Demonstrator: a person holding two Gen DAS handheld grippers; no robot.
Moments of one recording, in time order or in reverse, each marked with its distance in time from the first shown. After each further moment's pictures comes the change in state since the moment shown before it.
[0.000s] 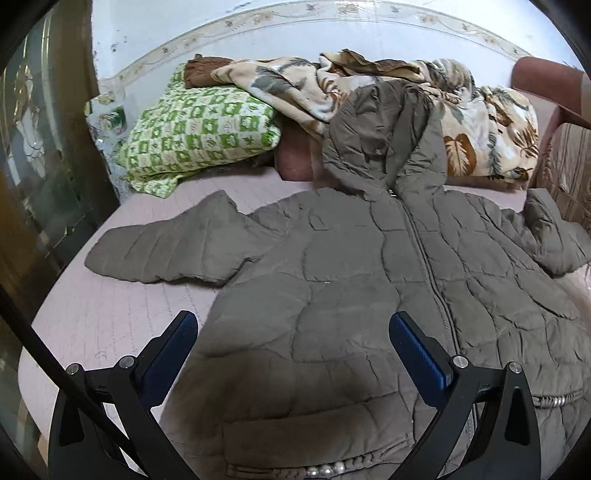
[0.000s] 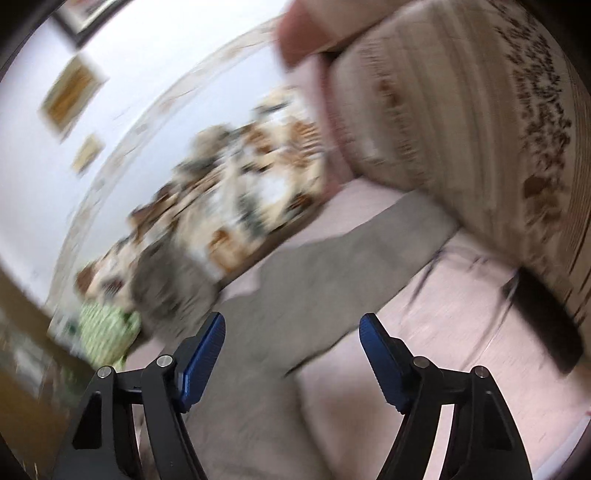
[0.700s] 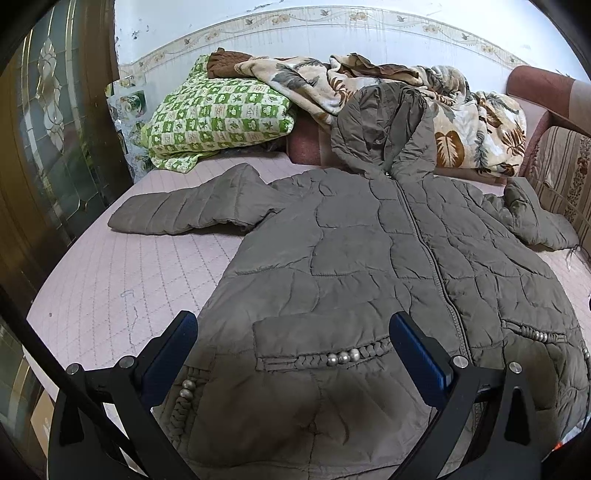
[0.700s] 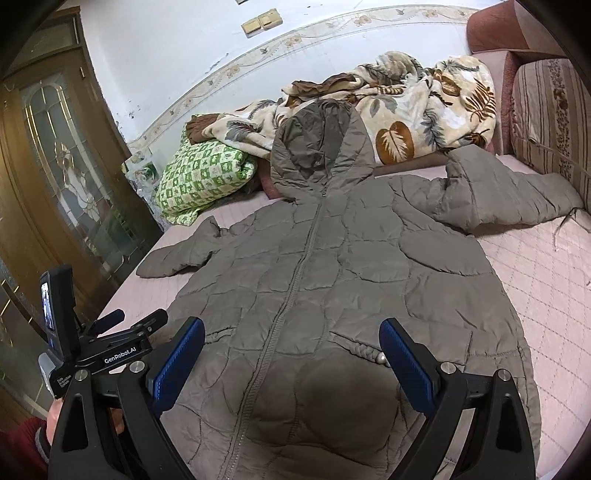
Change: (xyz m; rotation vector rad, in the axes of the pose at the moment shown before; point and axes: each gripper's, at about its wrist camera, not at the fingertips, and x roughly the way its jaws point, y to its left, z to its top) left arm -0.072 0.025 -0.065 -0.052 0.008 -0.009; right arm -0.022 0.175 -0.290 -0.509 0.143 0.302
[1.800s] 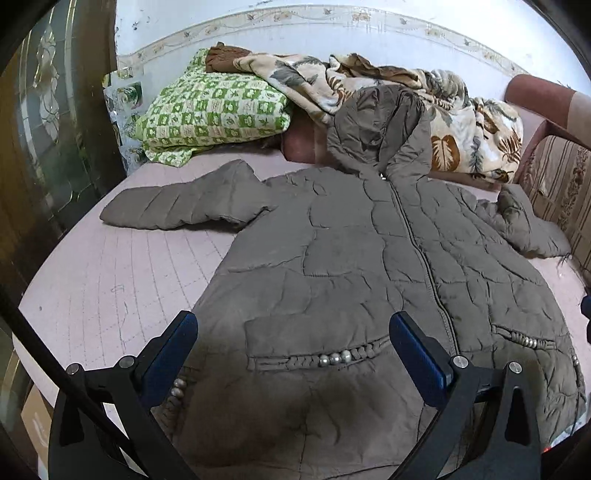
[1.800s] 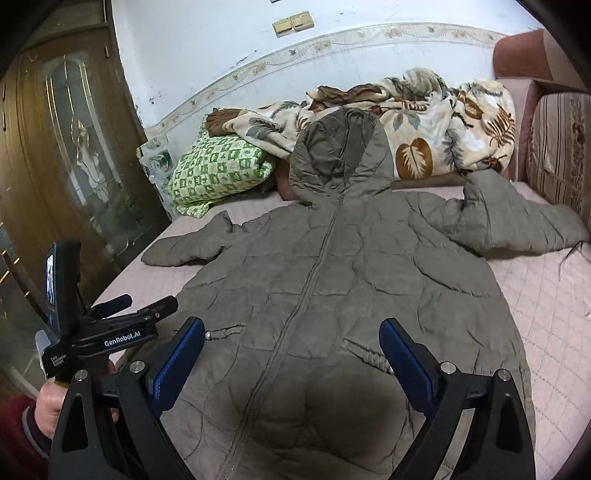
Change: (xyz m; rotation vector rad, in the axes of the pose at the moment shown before) left arm 0.004 0.005 0.000 -0.028 0.018 -0.045; right arm 0.003 0.026 0.000 -0.114 -0.017 0.005
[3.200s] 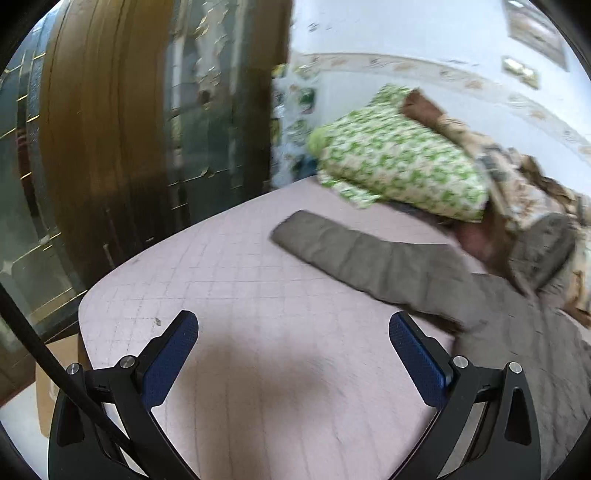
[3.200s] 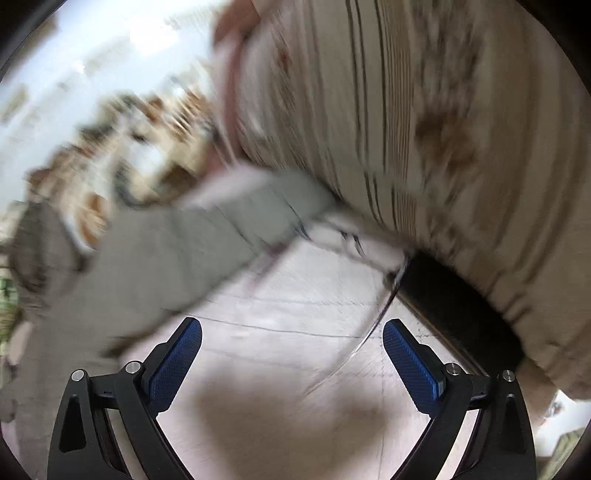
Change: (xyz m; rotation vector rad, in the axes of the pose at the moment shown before) left arm -0.024 0.241 0.036 -0.380 -0.151 0.315; right arm -0.077 -0.330 0.041 0.468 -0.052 -0.683
